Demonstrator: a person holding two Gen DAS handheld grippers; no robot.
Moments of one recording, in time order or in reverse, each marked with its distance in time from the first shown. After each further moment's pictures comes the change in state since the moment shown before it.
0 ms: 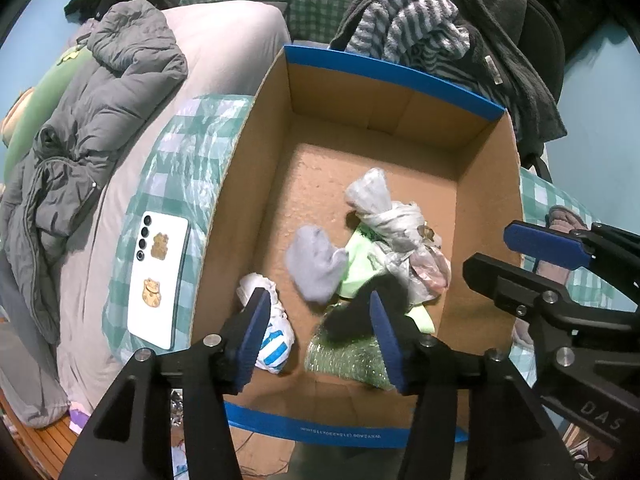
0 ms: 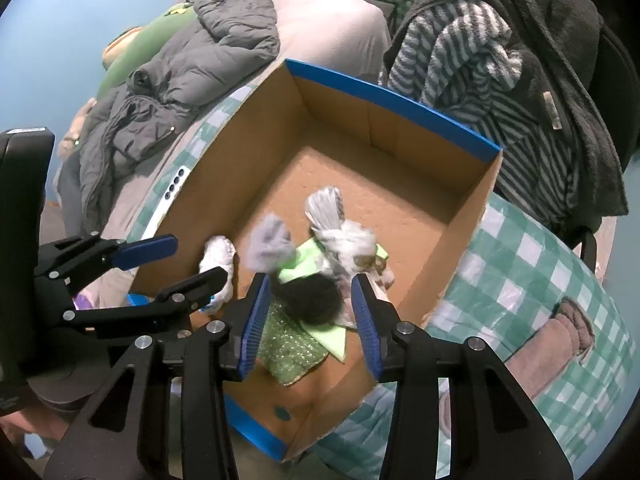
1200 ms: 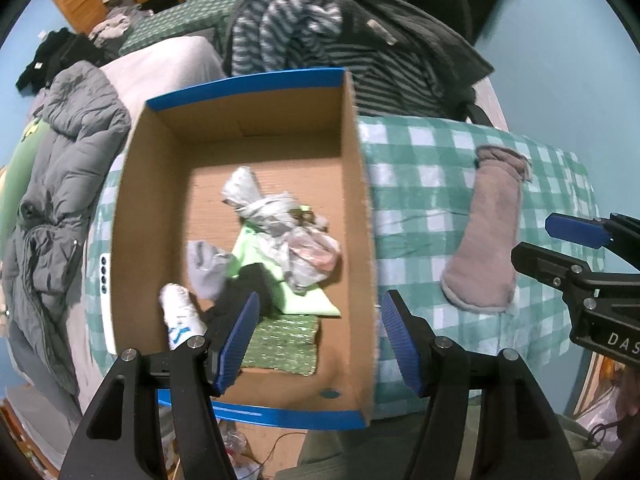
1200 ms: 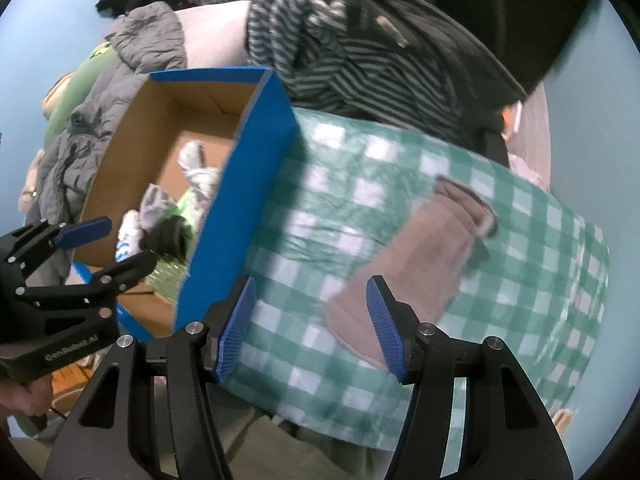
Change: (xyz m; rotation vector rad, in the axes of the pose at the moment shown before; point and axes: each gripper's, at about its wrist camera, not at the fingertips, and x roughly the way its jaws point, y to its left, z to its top) left arm -0.023 -0.125 -0.026 0.242 -0.012 -0.007; right arm -0.069 -0.118 -0.104 0.249 -0.006 -0.135
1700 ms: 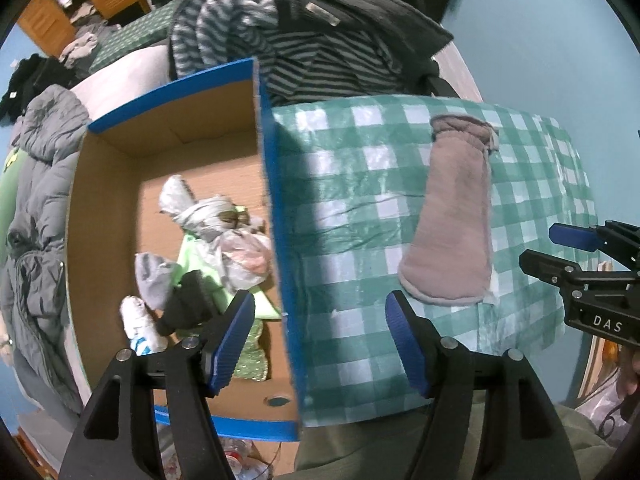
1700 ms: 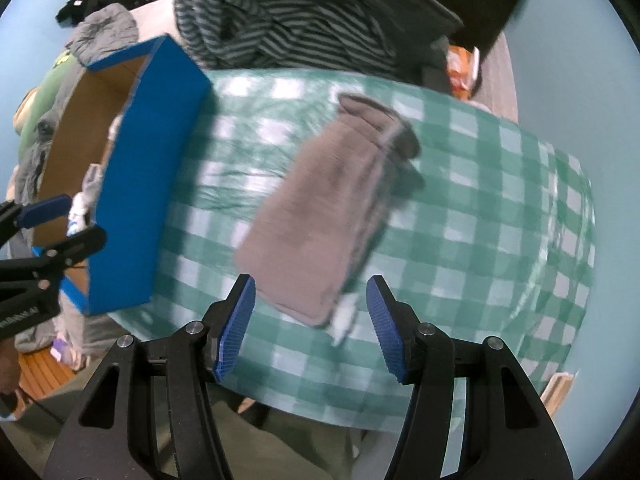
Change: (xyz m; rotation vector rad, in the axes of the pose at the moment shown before) left arm 0.018 -0.061 0.001 0.104 0.035 -0.021; right arm 0.013 -0.086 -0.051 0.107 0.071 -0.054
